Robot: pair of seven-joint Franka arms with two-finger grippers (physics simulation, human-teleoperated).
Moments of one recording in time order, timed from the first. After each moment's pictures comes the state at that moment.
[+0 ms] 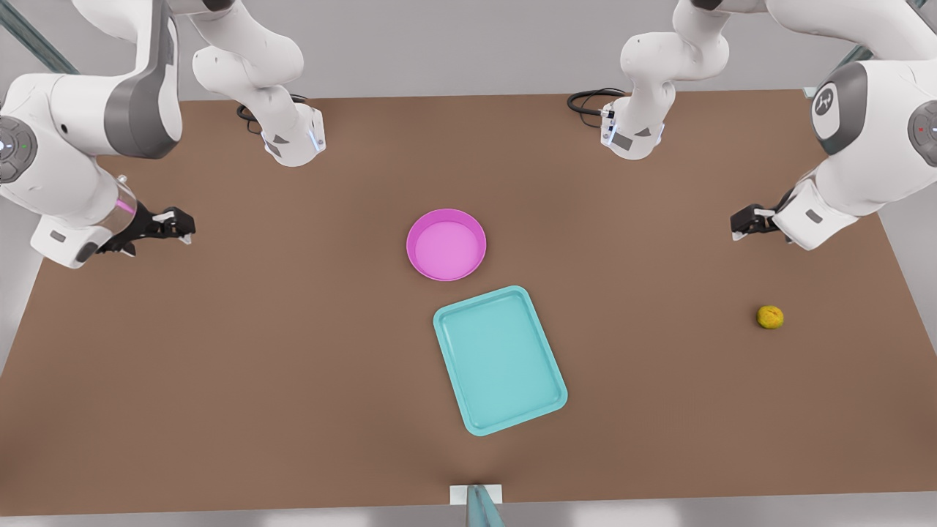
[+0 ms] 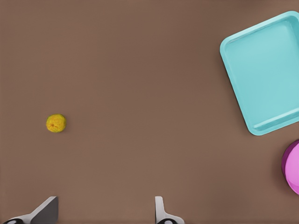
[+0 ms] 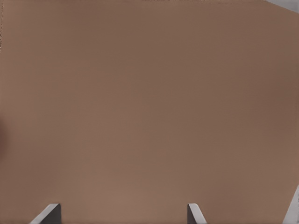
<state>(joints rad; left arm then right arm) -0.03 0.16 -0.02 -1.34 0.03 1.39 0.05 0.20 0.11 -0.16 -1.43 -0.10 1.42 -0.26</state>
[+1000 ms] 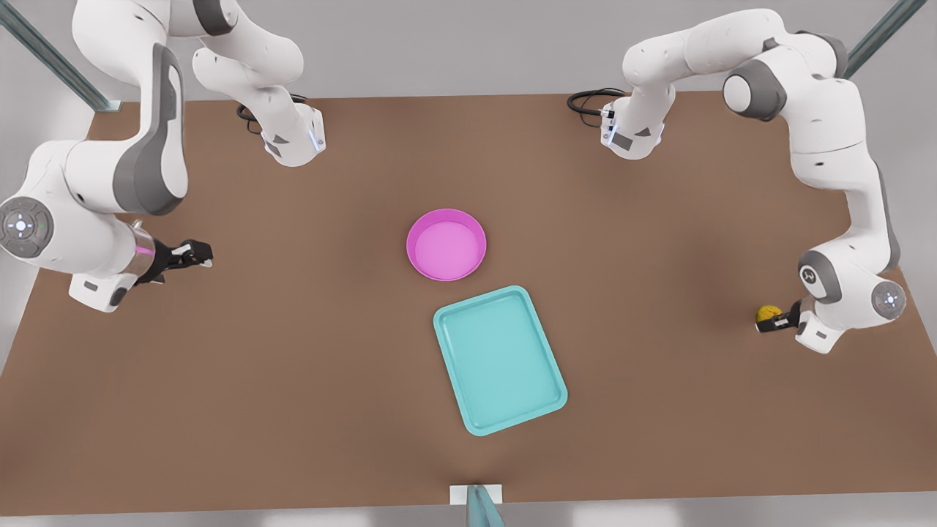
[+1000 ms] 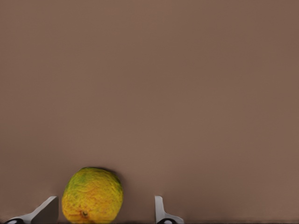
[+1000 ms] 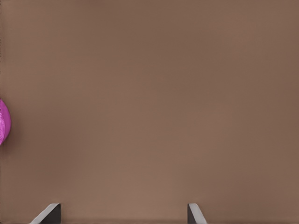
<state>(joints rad) 0.28 0.69 0.10 -1.63 -0.02 2.17 0.12 0.15 0.24 -0.17 -1.44 0.02 1.44 -0.36</state>
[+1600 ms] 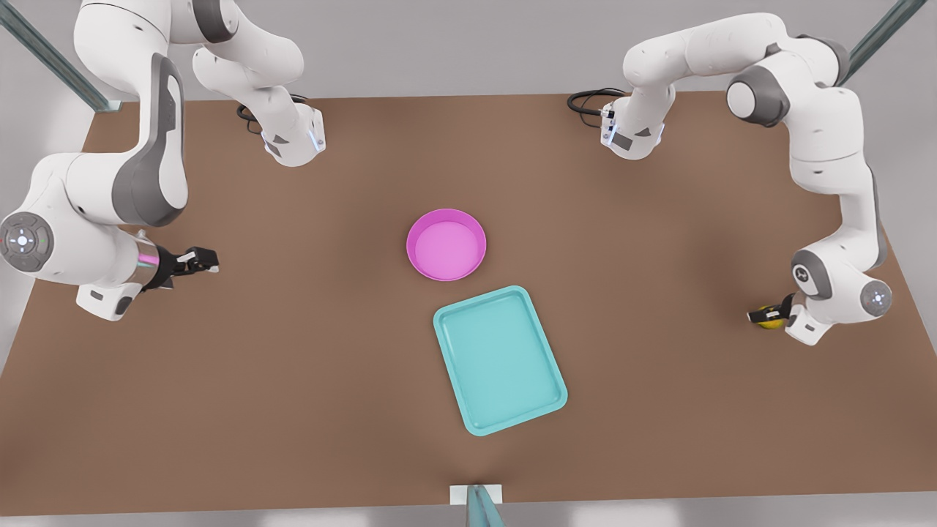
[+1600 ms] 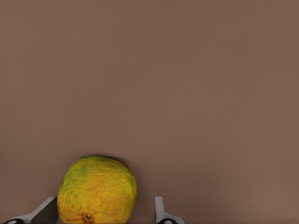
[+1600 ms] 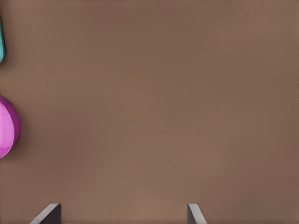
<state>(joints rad) 0.31 0.73 0.11 -1.67 -0.02 2.20 0.20 0.14 0.27 -0.17 -1.42 0.06 1.44 -0.36</state>
